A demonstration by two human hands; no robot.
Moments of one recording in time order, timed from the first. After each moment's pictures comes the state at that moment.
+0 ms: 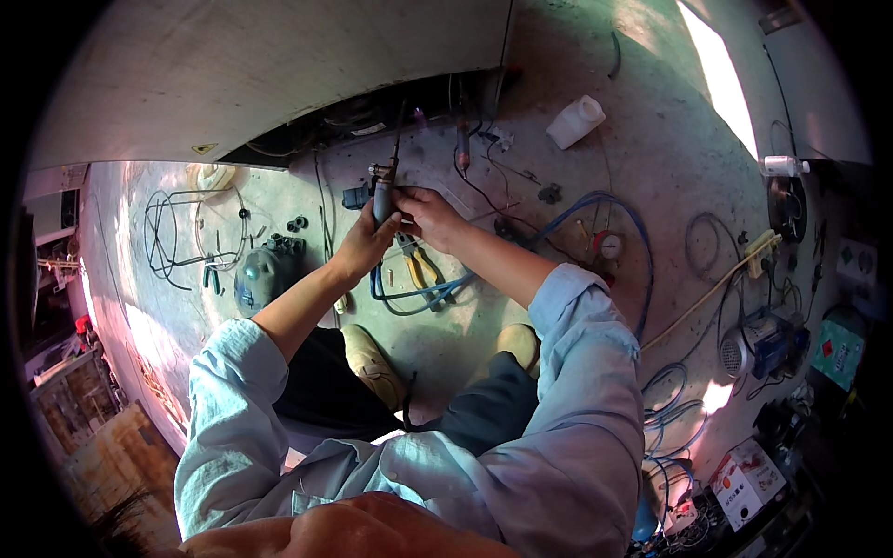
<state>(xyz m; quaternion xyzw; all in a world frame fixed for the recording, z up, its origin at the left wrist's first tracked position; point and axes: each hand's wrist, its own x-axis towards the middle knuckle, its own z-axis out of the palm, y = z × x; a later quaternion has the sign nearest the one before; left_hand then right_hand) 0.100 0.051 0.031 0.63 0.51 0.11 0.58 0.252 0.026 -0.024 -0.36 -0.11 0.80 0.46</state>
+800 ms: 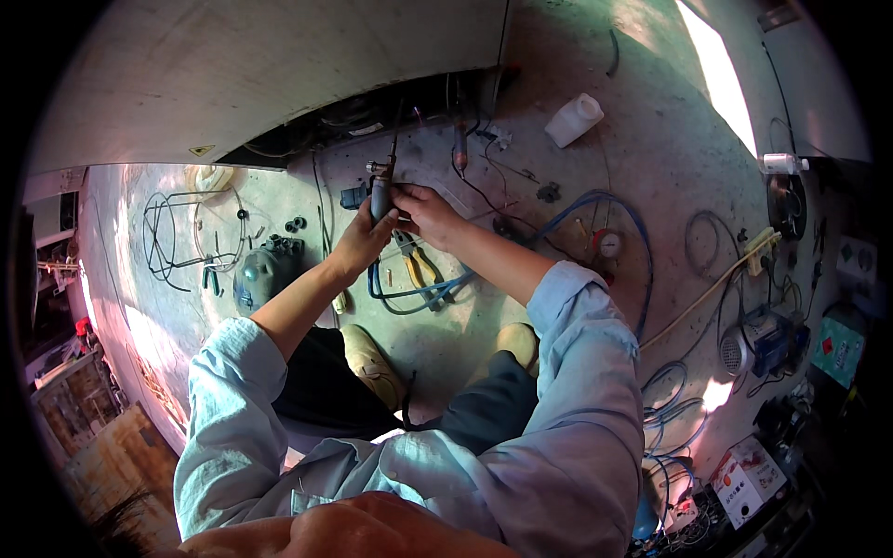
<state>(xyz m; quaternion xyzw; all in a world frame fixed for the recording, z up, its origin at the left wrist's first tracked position) 0.102 0.056 0.029 0.61 0.51 0.11 0.59 0.253 0.030 -0.020 -0.36 -0.11 0.80 0.47</state>
